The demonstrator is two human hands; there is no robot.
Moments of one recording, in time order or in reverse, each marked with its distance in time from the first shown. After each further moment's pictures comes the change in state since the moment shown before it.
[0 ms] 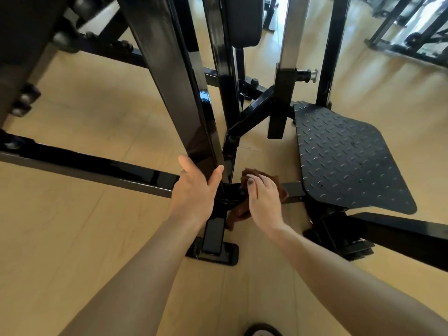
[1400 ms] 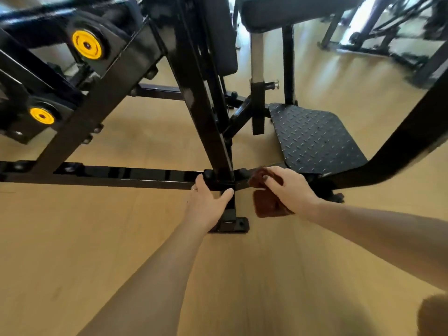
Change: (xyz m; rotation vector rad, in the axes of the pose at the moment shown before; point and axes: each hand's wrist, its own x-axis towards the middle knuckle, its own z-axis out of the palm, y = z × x) left_hand -0.084 -0.018 -0.087 0.031 -0.373 -0.042; right_hand -0.125 -0.123 -0.131 0.001 -0.139 0.172
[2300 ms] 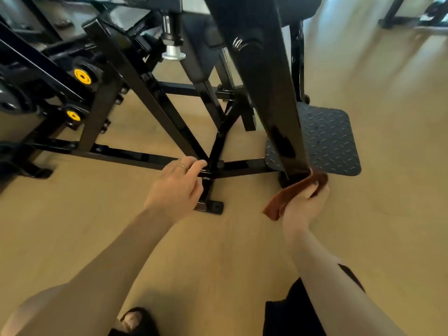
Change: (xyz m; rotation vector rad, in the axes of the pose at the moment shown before) left_hand -0.146 0.162 0.036 0.799 0.364 0.490; right_hand -0.064 0.105 -0.137 0.808 0.594 0.392
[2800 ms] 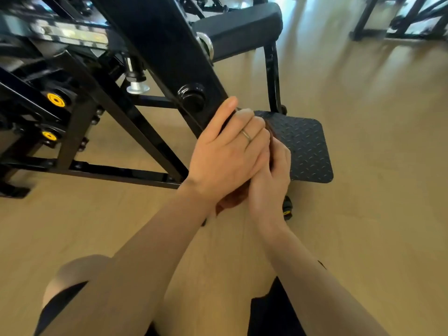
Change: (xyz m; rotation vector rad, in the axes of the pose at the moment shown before) left_hand 0.100 0.146 -0.074 0.182 0.628 0.524; right_hand -0.048 -0.134 -0.009 0.168 -0.355 -0.420
